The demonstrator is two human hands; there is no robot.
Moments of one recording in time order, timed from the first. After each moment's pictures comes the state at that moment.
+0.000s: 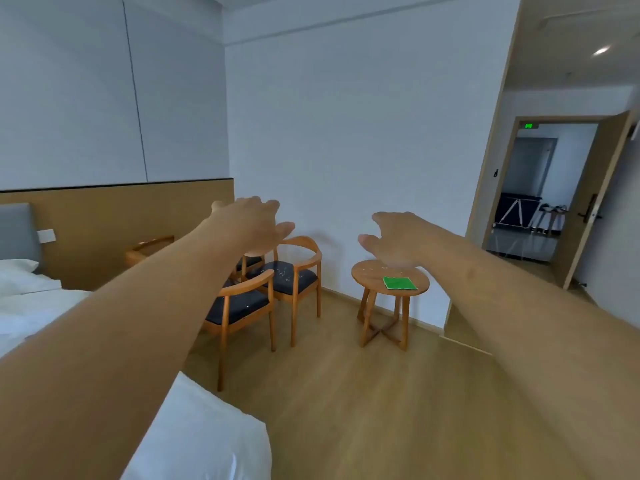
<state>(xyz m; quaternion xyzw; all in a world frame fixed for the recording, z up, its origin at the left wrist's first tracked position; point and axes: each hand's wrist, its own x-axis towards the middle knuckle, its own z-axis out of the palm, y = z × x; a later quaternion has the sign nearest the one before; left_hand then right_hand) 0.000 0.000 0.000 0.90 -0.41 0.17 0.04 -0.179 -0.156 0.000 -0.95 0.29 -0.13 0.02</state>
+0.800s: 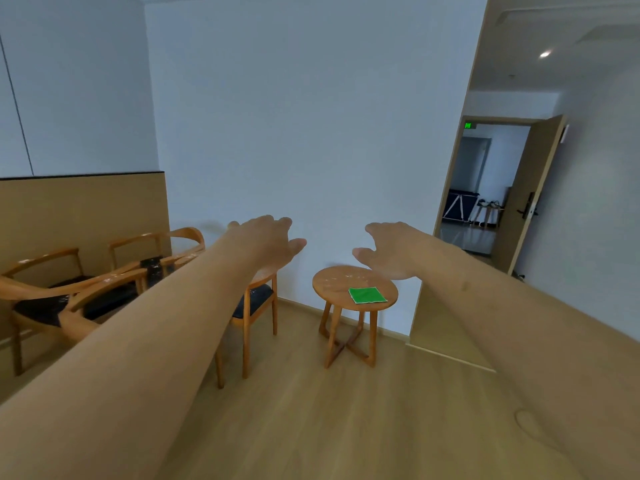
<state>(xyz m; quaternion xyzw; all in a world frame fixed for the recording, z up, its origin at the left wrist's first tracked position) 0.191 -0.266 -0.032 0.85 -0.50 0.12 0.08 0.007 -0.378 -0.012 -0.92 0.38 -0.08 -0.03</state>
